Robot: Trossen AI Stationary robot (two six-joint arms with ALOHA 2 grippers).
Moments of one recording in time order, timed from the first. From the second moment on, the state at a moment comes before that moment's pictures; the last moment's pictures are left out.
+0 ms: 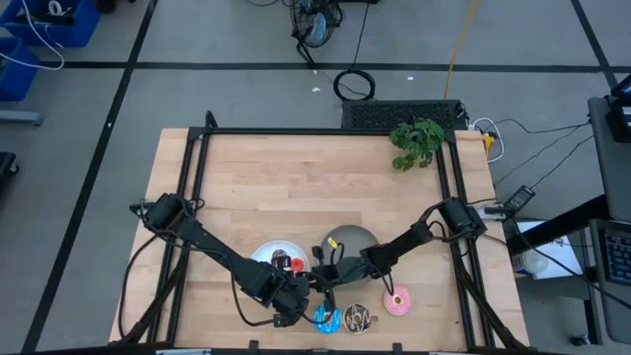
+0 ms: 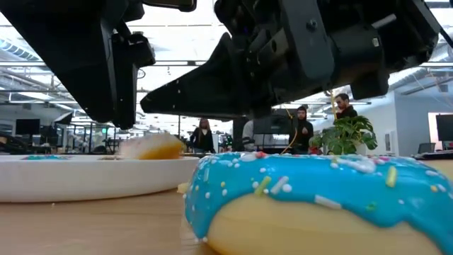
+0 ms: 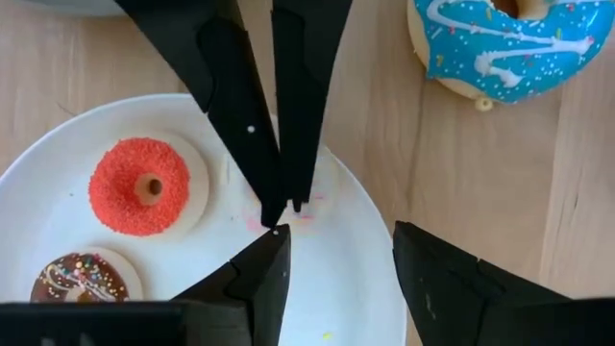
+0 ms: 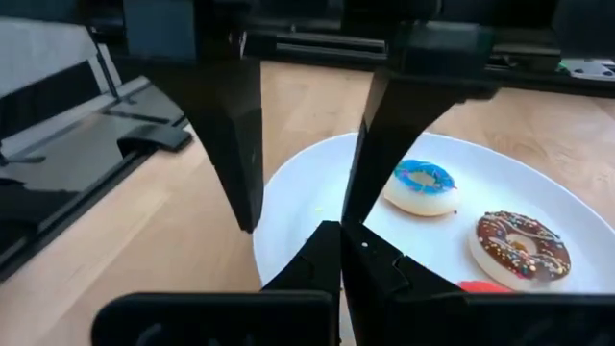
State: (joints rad) left arm -0.56 1.99 1.48 -0.77 -0.16 -0.63; right arm 0.39 2.15 1.03 0.86 0.15 0.04
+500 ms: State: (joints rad) left arm -0.57 1.98 1.48 -0.79 -0.18 -0.55; right arm 0.40 2.04 1.01 0.72 0.15 -0.04
